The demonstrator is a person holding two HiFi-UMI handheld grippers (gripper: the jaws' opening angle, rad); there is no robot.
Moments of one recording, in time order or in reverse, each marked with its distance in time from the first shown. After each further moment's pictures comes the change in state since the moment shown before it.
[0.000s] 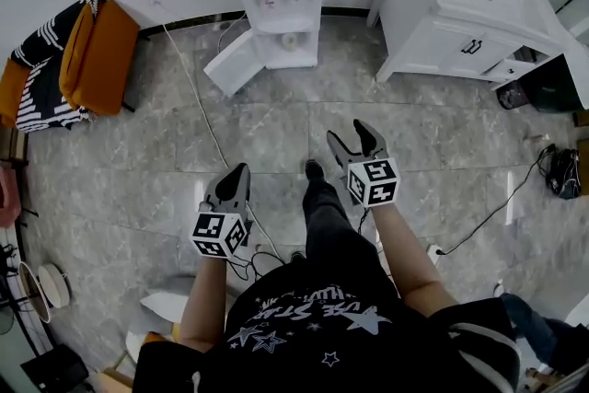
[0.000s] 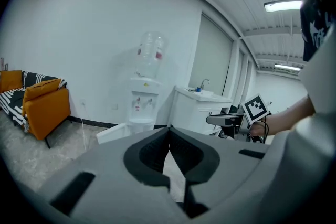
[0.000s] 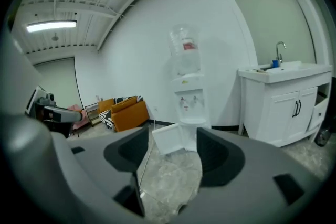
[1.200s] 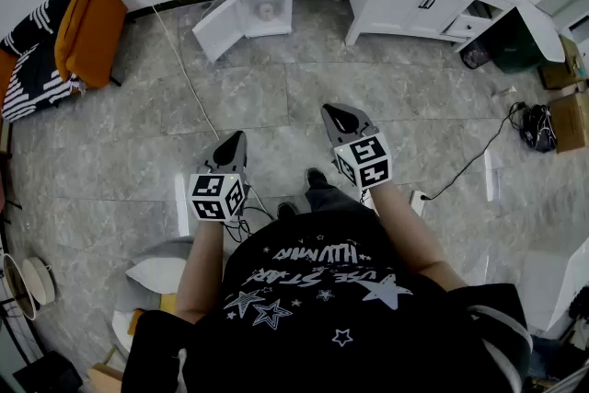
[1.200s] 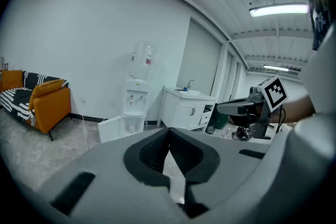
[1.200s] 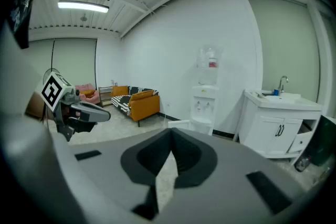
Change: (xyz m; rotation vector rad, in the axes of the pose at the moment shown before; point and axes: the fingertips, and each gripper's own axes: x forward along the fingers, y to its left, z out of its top) left arm -0.183 -0.092 -0.069 0.012 0.002 -0.070; right arm -0.227 0.163 -0.035 -0.243 0.027 0.016
